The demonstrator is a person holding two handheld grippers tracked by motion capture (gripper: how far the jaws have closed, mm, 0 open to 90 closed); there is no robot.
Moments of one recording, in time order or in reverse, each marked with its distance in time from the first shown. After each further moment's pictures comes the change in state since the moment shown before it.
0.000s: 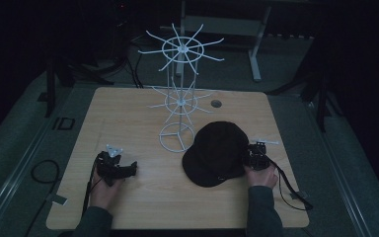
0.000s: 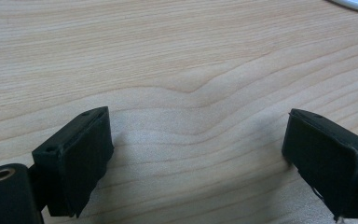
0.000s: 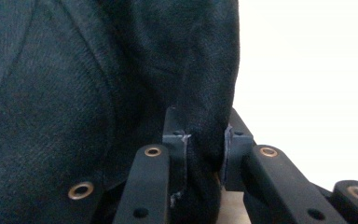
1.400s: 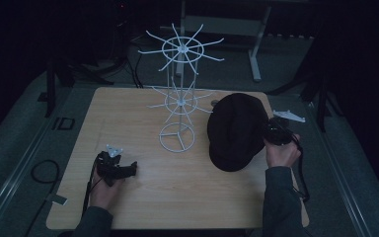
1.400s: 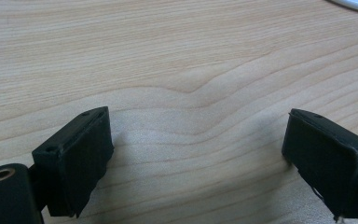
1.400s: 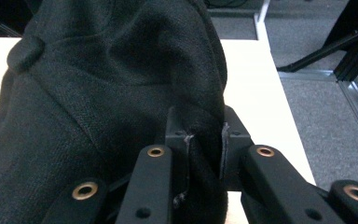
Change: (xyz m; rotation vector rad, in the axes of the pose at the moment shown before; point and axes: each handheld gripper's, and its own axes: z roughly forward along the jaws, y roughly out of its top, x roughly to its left) left arm 0.000 0.000 0.000 0.001 0.000 -0.001; right arm -0.017 0.077 -0.070 -0.370 -0.020 -0.168
